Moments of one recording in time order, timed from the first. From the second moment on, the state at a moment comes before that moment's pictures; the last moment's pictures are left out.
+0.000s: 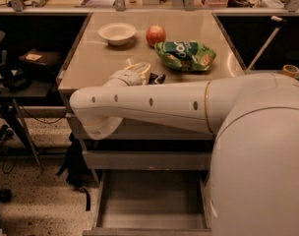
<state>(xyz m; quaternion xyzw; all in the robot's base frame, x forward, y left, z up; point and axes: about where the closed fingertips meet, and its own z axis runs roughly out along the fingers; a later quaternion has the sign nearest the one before) 0.714 0.005 0.827 0.14 0.73 -0.19 0.64</state>
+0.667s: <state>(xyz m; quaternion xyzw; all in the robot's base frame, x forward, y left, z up) 0.714 0.005 0.827 0.14 0.73 -0.19 0.64</state>
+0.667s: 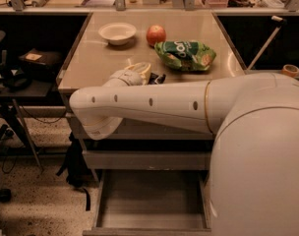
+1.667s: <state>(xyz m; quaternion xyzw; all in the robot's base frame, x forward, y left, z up) 0.714 0.005 0.827 0.14 0.73 -0.19 0.64</state>
